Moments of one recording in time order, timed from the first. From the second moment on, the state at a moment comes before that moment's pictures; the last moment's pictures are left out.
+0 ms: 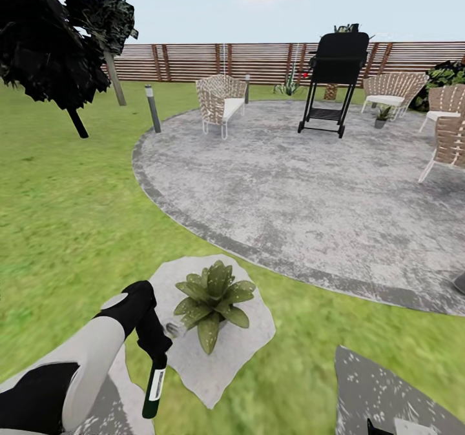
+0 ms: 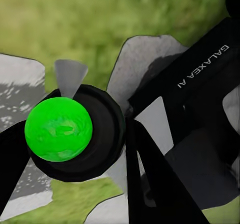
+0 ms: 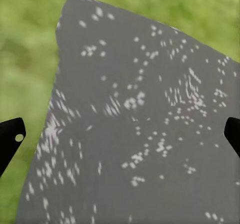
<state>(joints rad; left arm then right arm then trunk) -0.92 0.01 0.07 -0.39 -1.29 0.86 -1.47 -0.30 -0.14 -0.62 -0.30 0.35 -0.33 -0.01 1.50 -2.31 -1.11</state>
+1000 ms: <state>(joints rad) -0.77 -0.01 0.08 -0.42 -1.28 0.85 -1.23 -0.30 -0.14 -0.62 -0.30 0.35 -0.33 -0.01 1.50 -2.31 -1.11</state>
